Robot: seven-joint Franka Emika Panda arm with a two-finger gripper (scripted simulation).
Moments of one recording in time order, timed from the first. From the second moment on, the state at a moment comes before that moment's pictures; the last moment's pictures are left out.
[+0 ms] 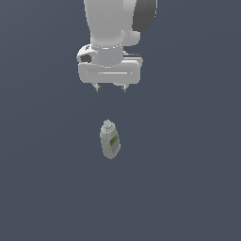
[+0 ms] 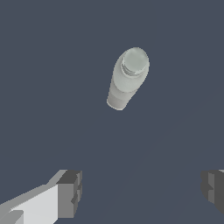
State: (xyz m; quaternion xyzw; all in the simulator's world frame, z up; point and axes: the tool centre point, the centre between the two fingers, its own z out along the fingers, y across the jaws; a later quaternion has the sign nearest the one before) arm -0.074 -0.035 0.319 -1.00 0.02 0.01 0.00
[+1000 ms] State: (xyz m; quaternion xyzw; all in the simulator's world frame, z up) arm -0.069 -0.022 0.323 -1.00 0.00 0.01 0.00
